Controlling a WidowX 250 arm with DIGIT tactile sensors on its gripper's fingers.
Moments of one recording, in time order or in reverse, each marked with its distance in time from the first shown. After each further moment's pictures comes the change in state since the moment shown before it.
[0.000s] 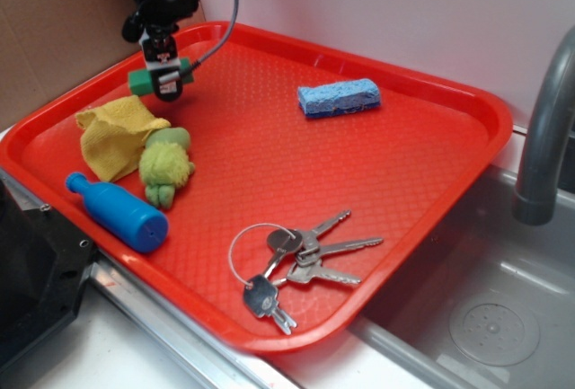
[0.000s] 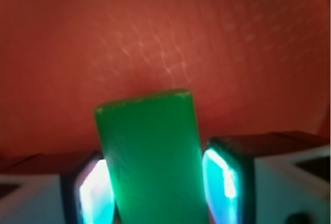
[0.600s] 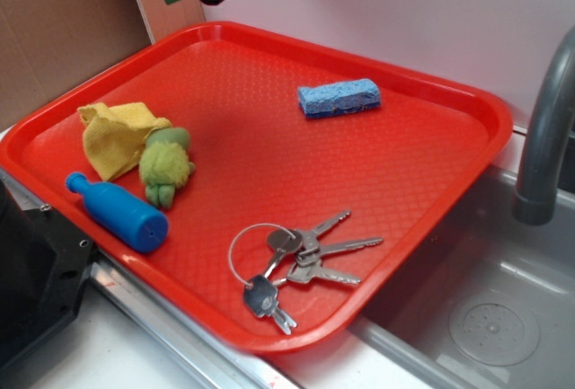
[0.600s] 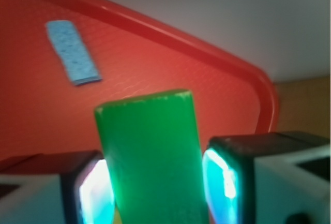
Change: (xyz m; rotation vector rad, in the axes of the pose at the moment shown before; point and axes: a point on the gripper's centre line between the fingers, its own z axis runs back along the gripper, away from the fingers) arm 0.035 -0.057 0.101 0.114 -0.079 0.160
